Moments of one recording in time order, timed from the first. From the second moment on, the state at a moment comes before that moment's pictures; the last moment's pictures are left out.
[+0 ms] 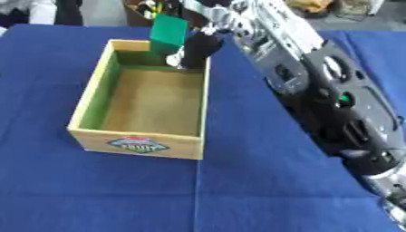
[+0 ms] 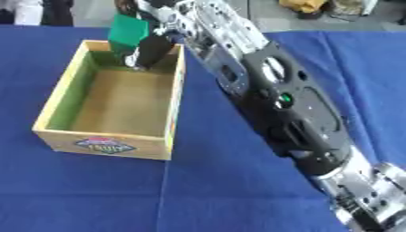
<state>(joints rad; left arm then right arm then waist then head) -0.38 0.24 0.02 -1.98 -0.05 -0.19 0.28 -1.22 -0.24 0.41 -1.32 1.00 0.22 0.61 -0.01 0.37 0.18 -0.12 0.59</state>
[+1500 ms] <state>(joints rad) -0.39 0.22 0.02 -1.98 -0.04 -0.19 0.27 -1.20 -0.04 0.34 -0.92 1.37 0.13 0.47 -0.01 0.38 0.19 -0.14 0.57</state>
